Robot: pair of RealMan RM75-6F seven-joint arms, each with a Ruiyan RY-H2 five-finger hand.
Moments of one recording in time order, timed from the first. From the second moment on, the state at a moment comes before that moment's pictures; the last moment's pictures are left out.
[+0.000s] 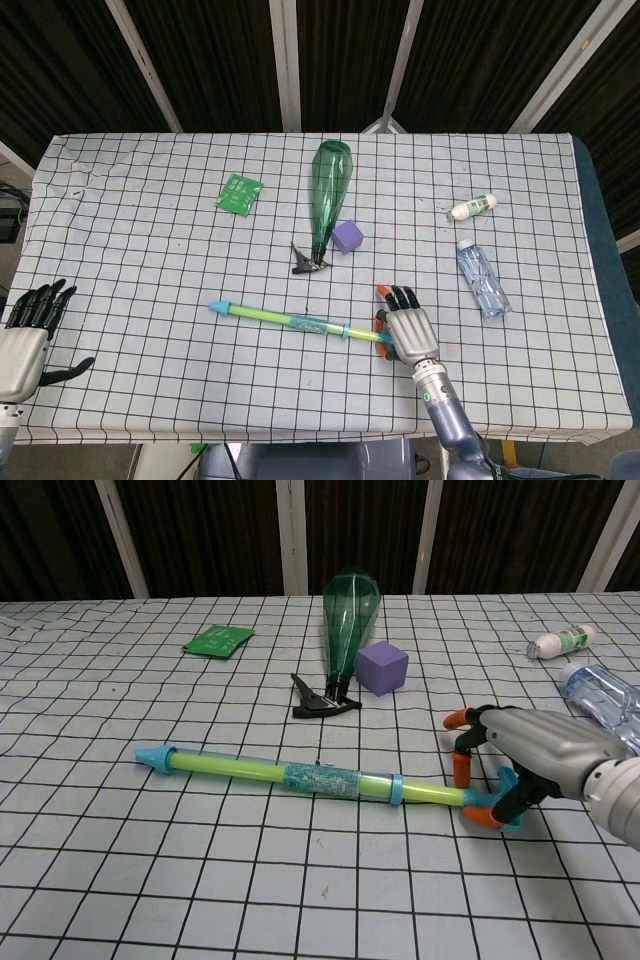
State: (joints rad) left arm -0.08 -1.12 -0.01 -1.69 1.54 1.48 0.10; right arm 0.44 -1.68 0.16 -1.64 -1.12 1.13 -0.62
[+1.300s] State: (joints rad) left arm -0.59 -1.28 -0.15 -1.66 1.30 0.87 0.52; right arm 0.46 -1.58 0.12 -1.70 -1.12 1.13 -0.57
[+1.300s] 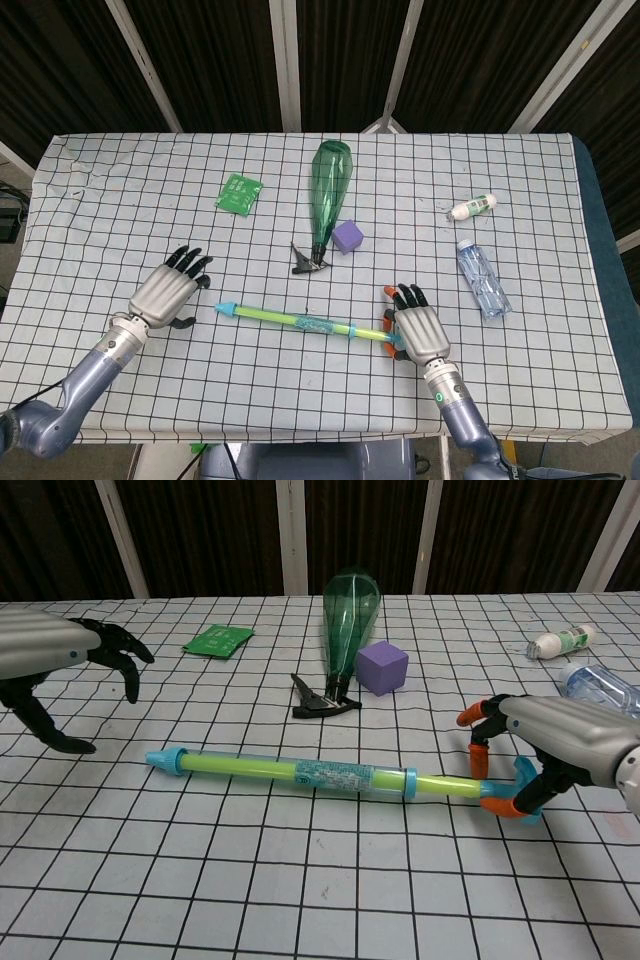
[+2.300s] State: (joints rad) left arm -0.67 -1.53 -0.12 -1.55 1.09 0.89 0.62; right arm 0.47 -1.58 0.10 -1.71 -1.11 1.14 -0.58
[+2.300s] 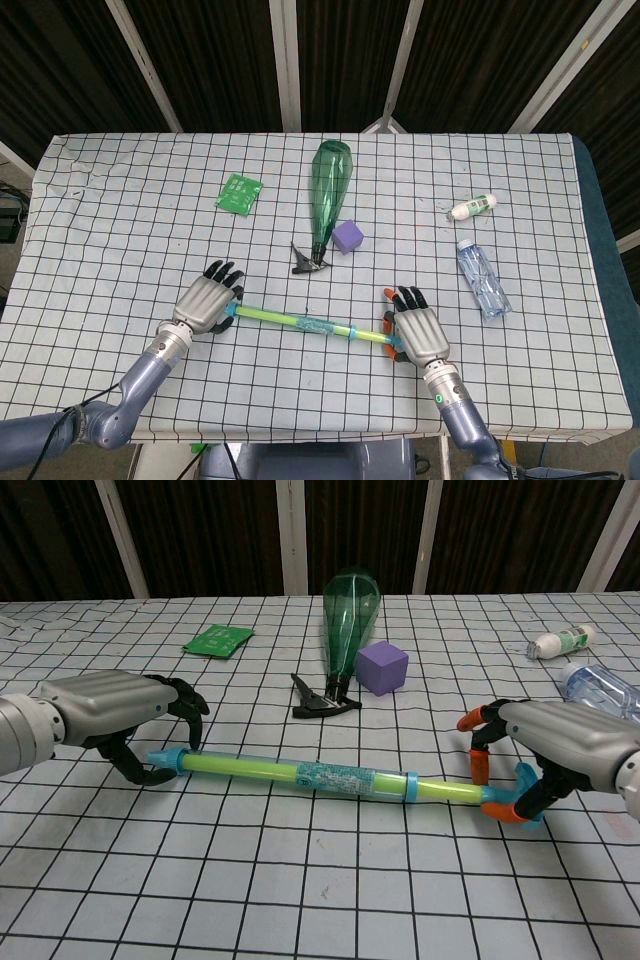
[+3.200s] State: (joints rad) left arm -0.65 -1.50 -0.09 -1.59 1.13 0.98 0.55; right arm 0.48 -1.56 0.10 -1.74 -1.12 1.18 -0.58
